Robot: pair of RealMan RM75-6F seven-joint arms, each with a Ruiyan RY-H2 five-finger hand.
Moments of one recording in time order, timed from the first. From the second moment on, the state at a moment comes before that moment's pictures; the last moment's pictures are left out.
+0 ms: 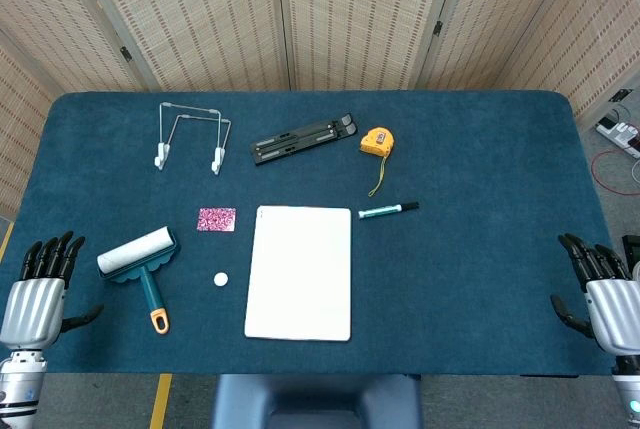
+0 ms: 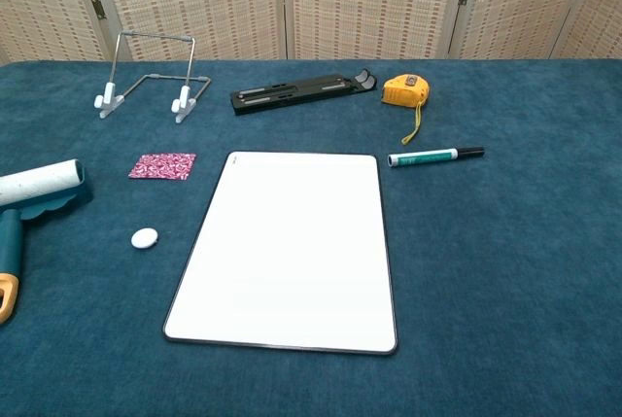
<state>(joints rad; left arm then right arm) -0.15 -1.19 -0.05 -1.69 1.42 1.50 0.27 0.04 -1.06 0.04 -1.60 -1.55 1.50 0.04</state>
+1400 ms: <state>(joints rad) -0.50 -1.19 -0.22 -1.67 1.35 1.09 0.33 0.03 -1.03 0.04 -1.63 -1.57 1.54 0.04</state>
